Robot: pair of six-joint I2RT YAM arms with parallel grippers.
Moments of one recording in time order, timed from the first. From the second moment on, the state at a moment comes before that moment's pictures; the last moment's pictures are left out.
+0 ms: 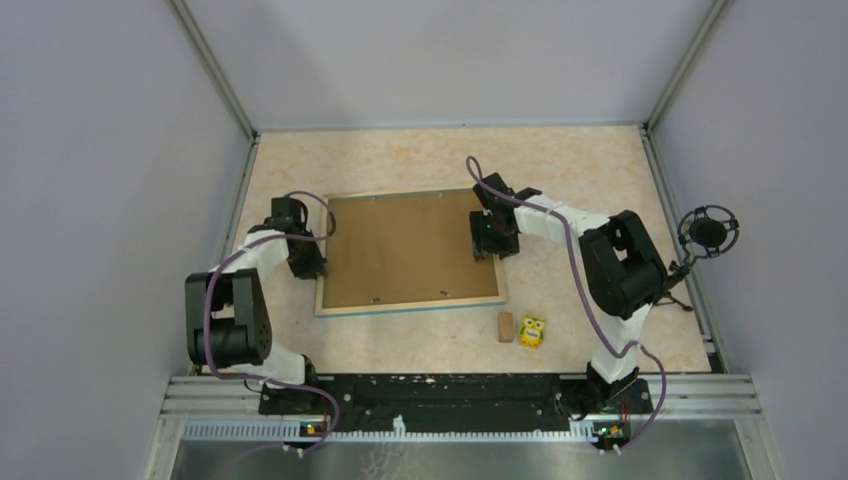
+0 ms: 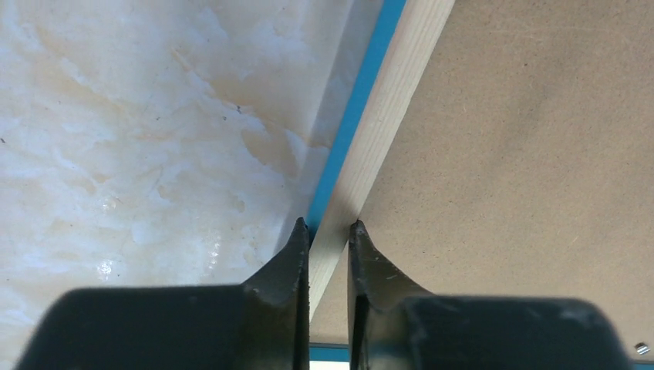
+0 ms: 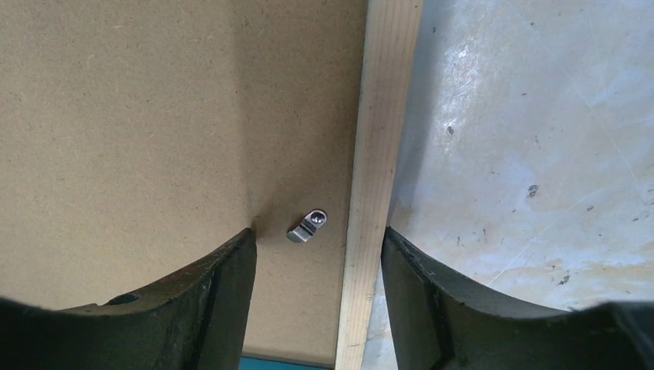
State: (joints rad) left arm 0.09 1.52 0.85 -0.53 0.06 -0.38; right arm 0.56 1.88 1.28 -0.61 0.04 0.44
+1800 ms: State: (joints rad) left arm 0.08 1.51 0.85 -0.53 0.07 -0.32; right arm 0.53 1.95 1.38 -0.66 0.12 0.49
